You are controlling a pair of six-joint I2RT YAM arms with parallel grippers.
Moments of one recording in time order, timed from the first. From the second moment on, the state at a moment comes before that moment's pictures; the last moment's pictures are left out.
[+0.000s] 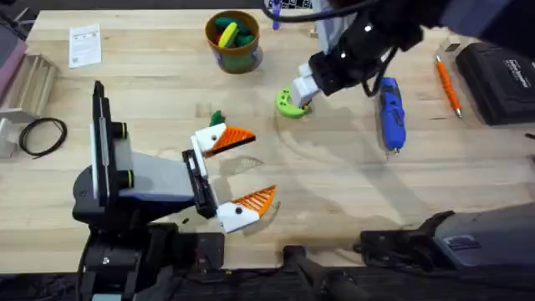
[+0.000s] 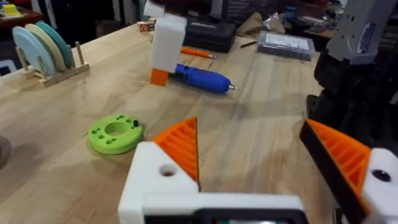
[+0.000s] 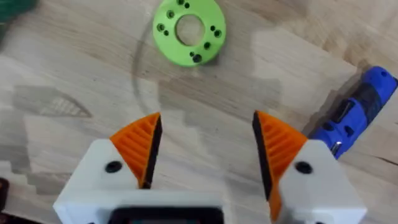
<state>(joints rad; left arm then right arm) -0.01 0.01 0.01 -0.13 1.19 0.03 0.57 1.62 1.47 -1.15 0.10 0.16</state>
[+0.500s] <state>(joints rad) -0.01 0.01 0.01 -0.13 1.19 0.03 0.59 1.74 1.47 -1.09 0.11 0.16</state>
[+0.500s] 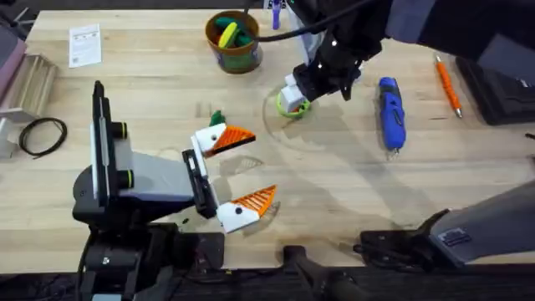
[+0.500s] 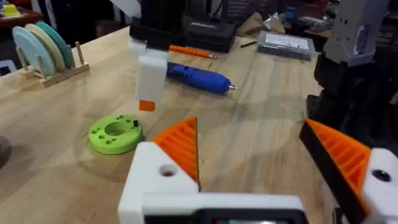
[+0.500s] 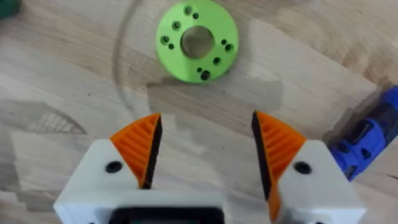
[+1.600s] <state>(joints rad) -0.01 0.01 0.01 -0.13 1.19 0.03 0.55 1.92 1.47 -0.98 0.06 0.22</state>
